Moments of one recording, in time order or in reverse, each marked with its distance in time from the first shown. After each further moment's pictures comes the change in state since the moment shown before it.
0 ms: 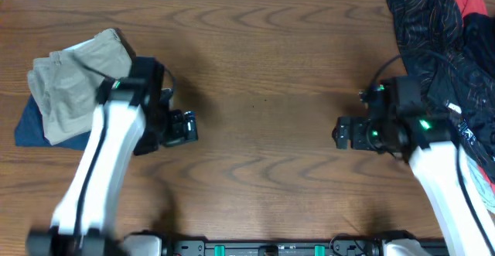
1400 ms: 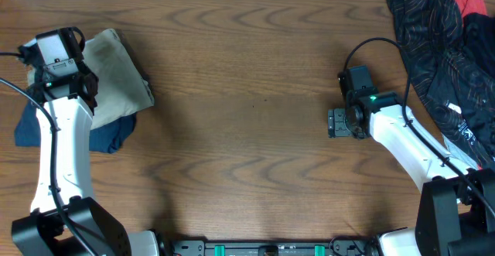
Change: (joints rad) left arm 0.377 0.150 0.106 0.622 -0.608 -0.055; right arm 0.123 0.433 0.014 0.213 0.359 0.046
